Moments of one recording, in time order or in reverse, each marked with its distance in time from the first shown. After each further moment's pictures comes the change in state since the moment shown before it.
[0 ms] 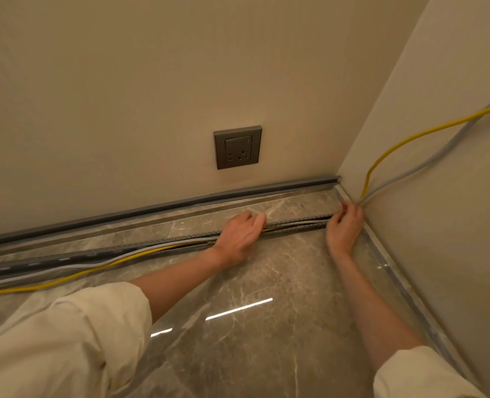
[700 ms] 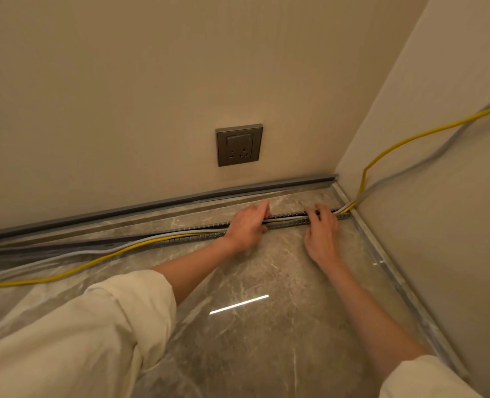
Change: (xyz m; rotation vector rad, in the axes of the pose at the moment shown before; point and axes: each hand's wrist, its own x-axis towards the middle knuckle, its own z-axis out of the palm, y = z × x) left_hand 0.021 0.006 0.005 -0.327 -0.090 -0.184; right_hand -0.034 -0.001 0.000 -0.396 -0.425 -0.395
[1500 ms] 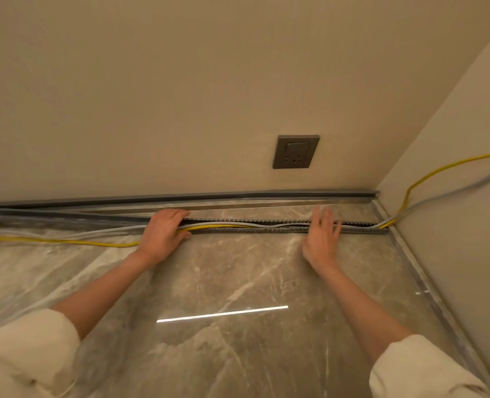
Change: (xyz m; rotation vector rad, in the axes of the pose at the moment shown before) left_hand -0.199 -0.150 -0.126 0.315 0.266 -0.221; right_hand -0.024 -0.110 0.002 -0.136 -0.155 0.020
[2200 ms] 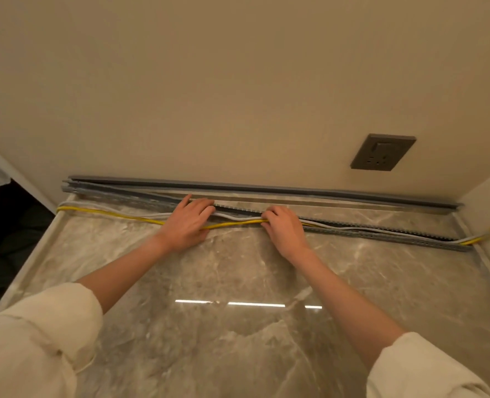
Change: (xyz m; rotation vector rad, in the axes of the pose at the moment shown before) left_hand -0.040 -0.095 -0.029 0.294 -0.147 0.165; right_hand -0.034 -0.198 0.030 0.142 -0.015 -0.692
